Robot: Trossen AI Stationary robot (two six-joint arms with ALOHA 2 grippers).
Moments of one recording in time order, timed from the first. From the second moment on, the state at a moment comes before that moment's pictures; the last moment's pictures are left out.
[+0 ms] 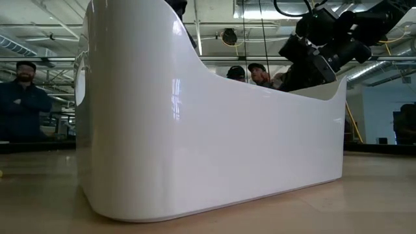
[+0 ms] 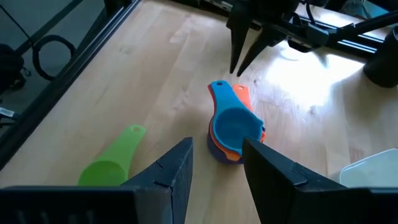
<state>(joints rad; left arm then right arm) 0.23 1.41 1.19 -0.41 0.06 -0.11 -0.33 1.12 0.46 0.07 -0.19 -0.24</state>
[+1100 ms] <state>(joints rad) 0.58 1.88 1.38 -0.62 0.08 -0.04 -0.39 1.12 0.62 -0.11 -0.19 -0.20</state>
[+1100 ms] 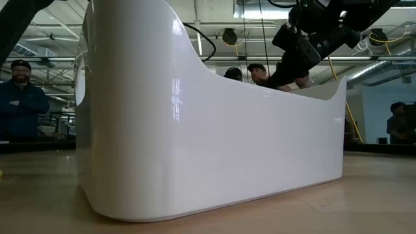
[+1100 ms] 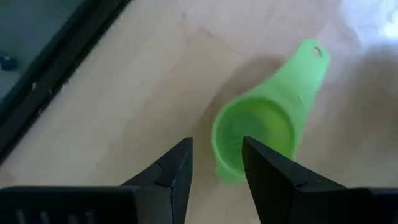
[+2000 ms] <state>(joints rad) 0.56 2.00 1.40 -0.63 0.05 -0.08 -0.39 1.12 0.62 -0.10 -0.18 -0.22</state>
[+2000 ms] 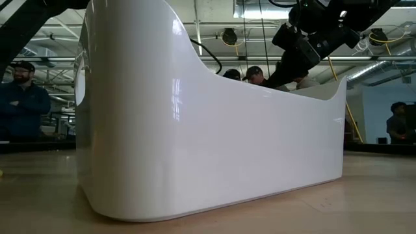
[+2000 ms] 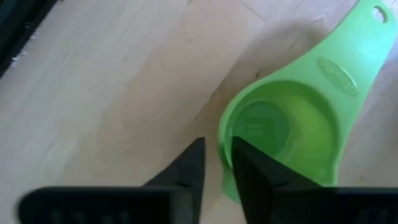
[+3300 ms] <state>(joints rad) 0.47 1.80 1.40 -0.73 0.05 -0.32 -0.39 1.53 1.01 -0.17 -0.02 -0.33</state>
